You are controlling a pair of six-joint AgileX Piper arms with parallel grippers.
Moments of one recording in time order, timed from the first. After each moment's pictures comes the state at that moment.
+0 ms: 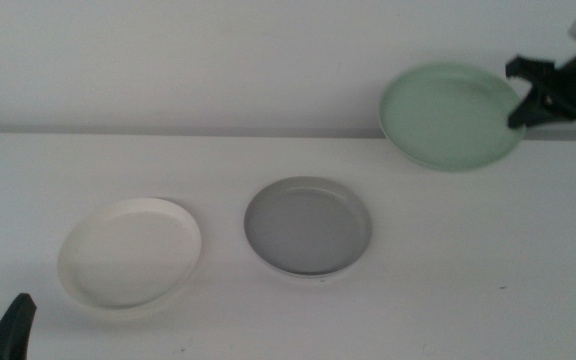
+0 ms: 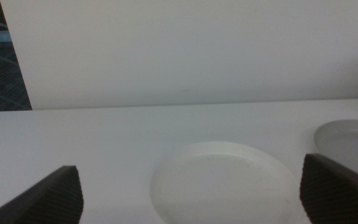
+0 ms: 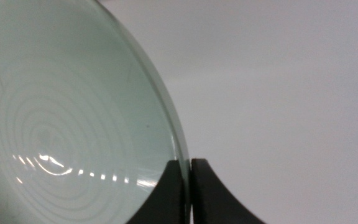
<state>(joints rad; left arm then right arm) -0.04 0.01 0.00 0.05 0.21 -0.10 -0.12 1.97 -1.73 0.43 1.10 -0.14</state>
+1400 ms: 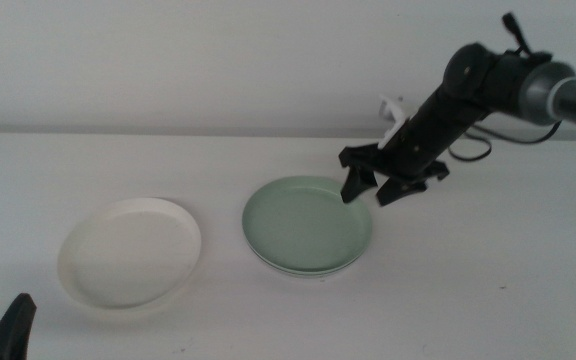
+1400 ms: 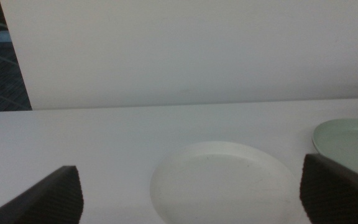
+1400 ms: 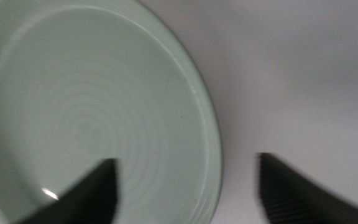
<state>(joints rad) -0.04 0.01 0.00 0.05 0.21 -0.10 0.27 2.21 -1.73 0.45 1.02 -0.16</state>
